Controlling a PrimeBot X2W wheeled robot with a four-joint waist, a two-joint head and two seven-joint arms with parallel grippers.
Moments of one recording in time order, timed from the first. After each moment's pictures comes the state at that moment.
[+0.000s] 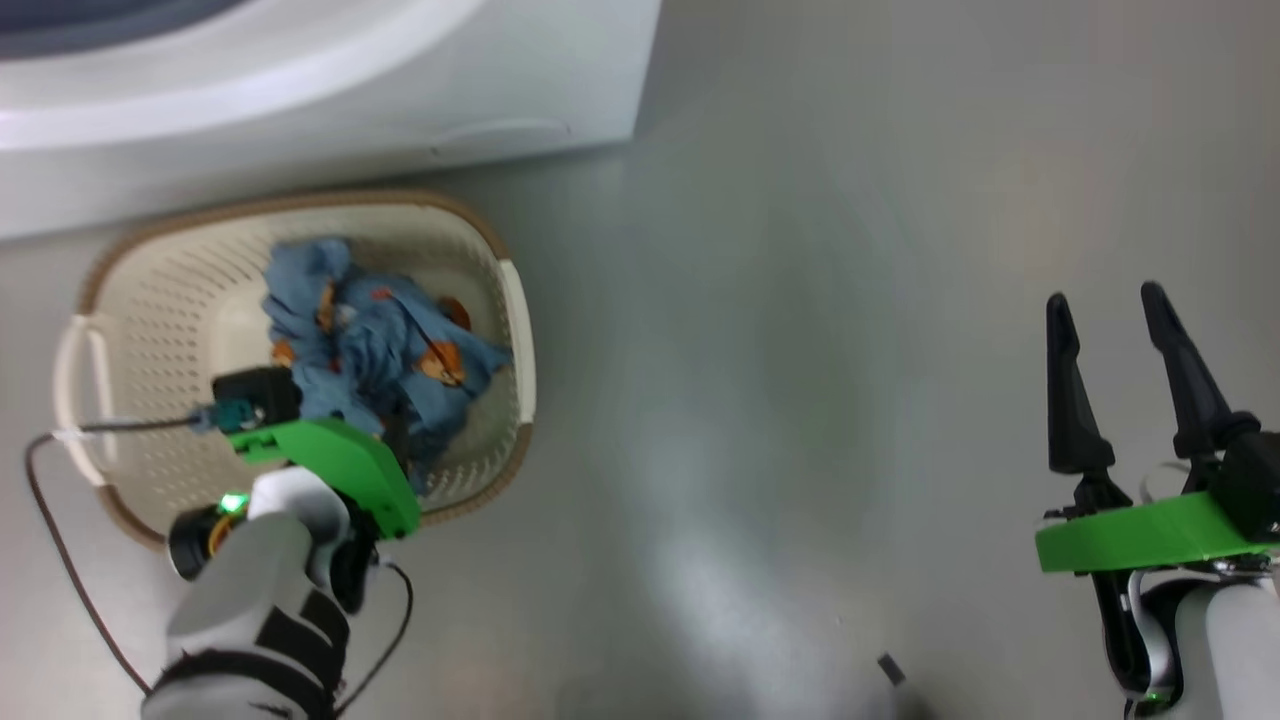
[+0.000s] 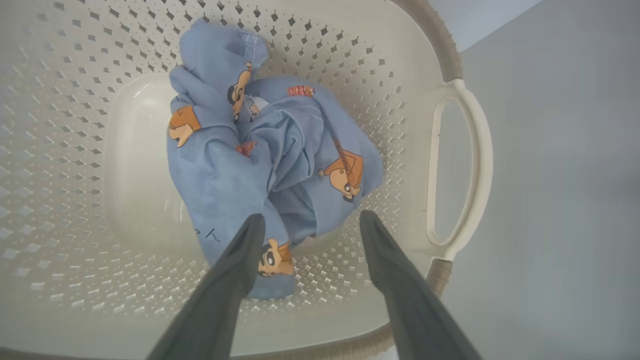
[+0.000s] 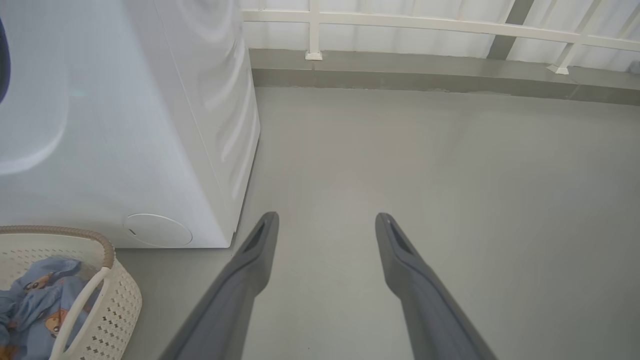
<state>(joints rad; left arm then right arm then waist) -0.84 0.08 -0.30 1.26 -0.60 -0.01 -0.03 -0.17 -0.04 -0.10 -0.03 0.07 0.12 -0.16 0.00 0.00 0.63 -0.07</state>
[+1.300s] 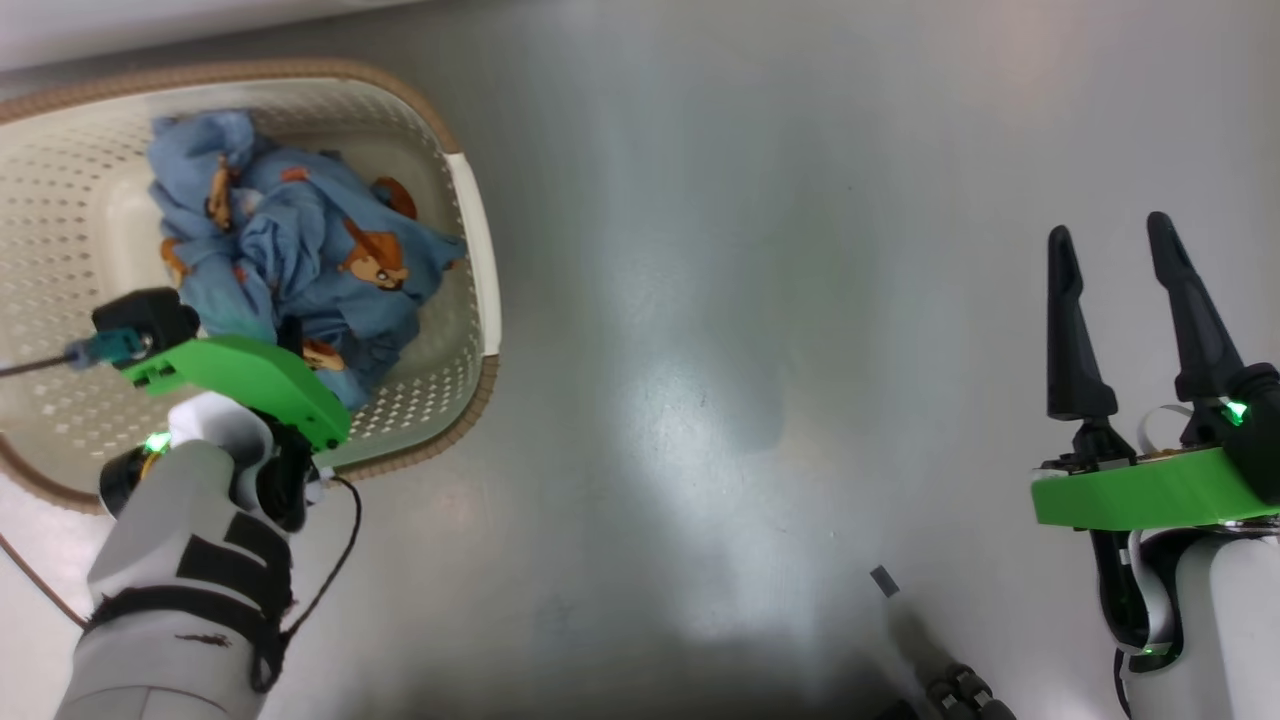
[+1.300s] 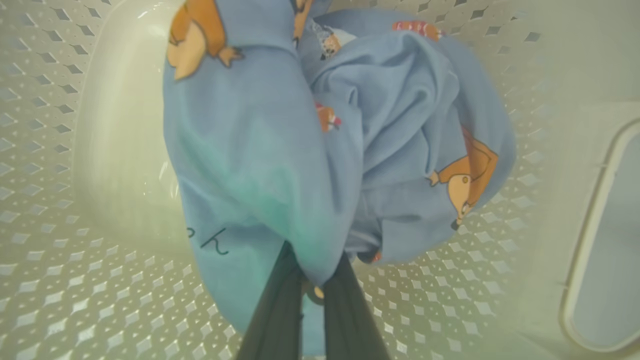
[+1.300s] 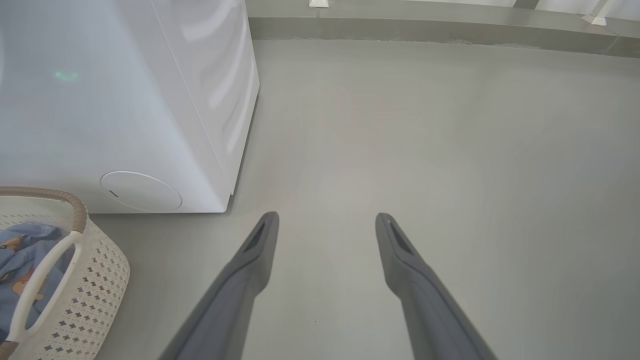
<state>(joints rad) -0.97 0.13 -0.23 1.29 -0.71 0.01 -0.02 -0.24 -0.04 -0.08 -0.05 0.10 0.12 -0.18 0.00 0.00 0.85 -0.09</state>
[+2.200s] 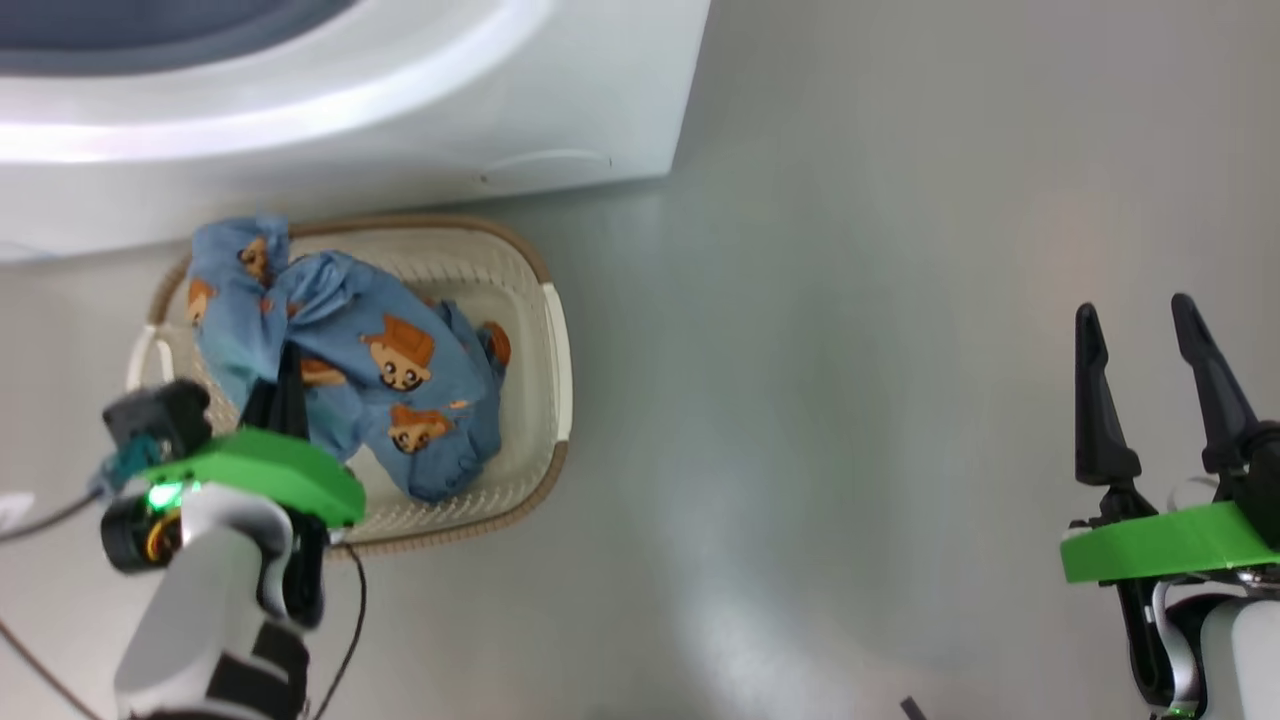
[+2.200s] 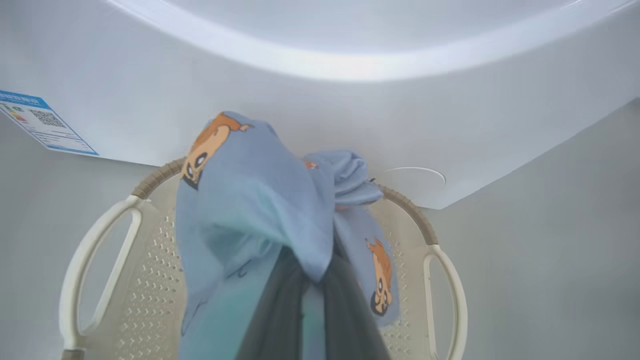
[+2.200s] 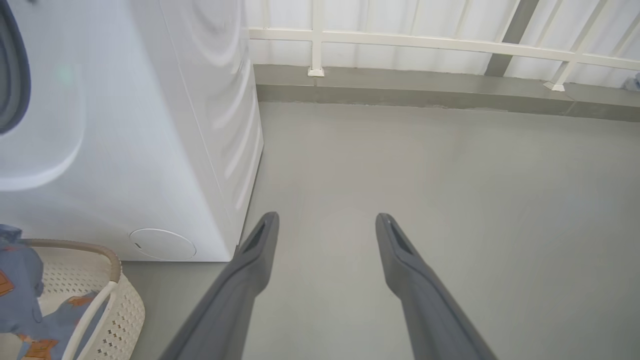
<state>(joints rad) -0.71 0.14 -0.19 0.97 -0.58 0.00 -0.25 -0.14 -0.05 -0.14 -0.05 0.06 0.12 -0.13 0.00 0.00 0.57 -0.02</state>
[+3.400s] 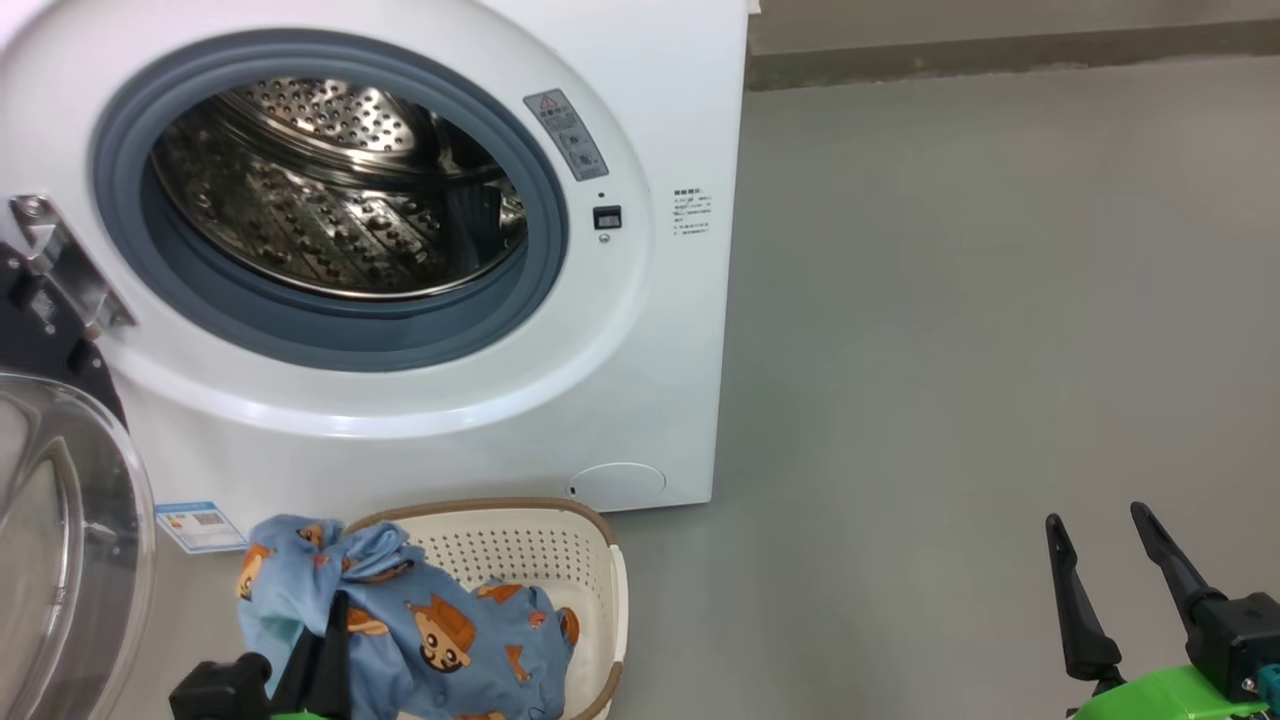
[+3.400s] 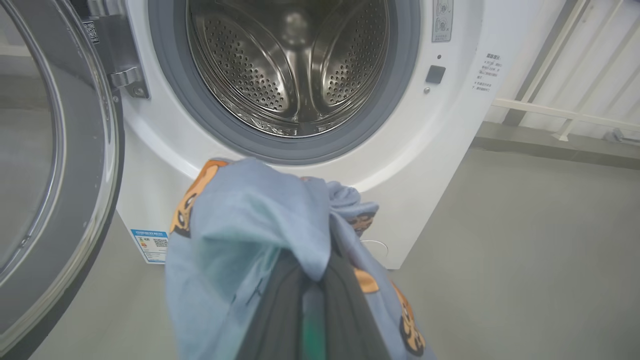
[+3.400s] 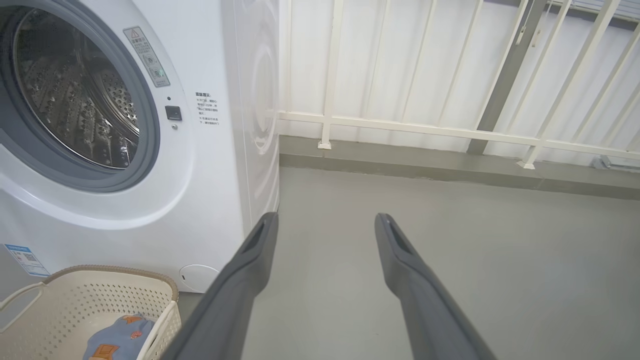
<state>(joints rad) -0.05 0.14 -0.17 0.36 -0.40 0.08 -0.19 0.16 -0.06 -0.12 -0.10 0.03 0.12 -0.02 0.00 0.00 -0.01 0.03</state>
